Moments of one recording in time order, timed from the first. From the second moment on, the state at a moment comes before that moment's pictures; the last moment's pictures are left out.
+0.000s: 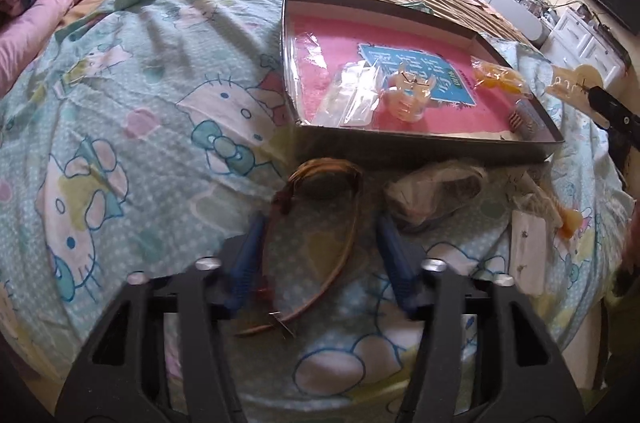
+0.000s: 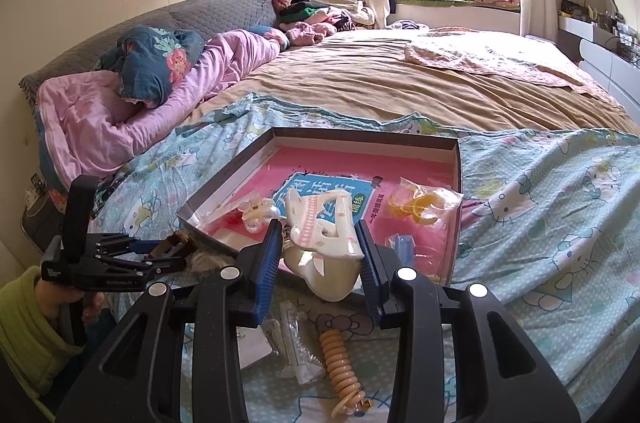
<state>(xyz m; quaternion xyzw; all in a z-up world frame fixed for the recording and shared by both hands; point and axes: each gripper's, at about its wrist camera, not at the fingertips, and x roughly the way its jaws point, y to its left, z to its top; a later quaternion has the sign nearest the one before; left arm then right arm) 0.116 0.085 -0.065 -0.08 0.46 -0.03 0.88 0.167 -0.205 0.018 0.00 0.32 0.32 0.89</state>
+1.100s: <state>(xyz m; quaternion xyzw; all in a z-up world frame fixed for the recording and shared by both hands) 0.197 0.059 -0.026 -0.07 0.41 -0.03 0.91 0.231 -0.197 -0.005 -0.01 0.35 0.29 0.89</state>
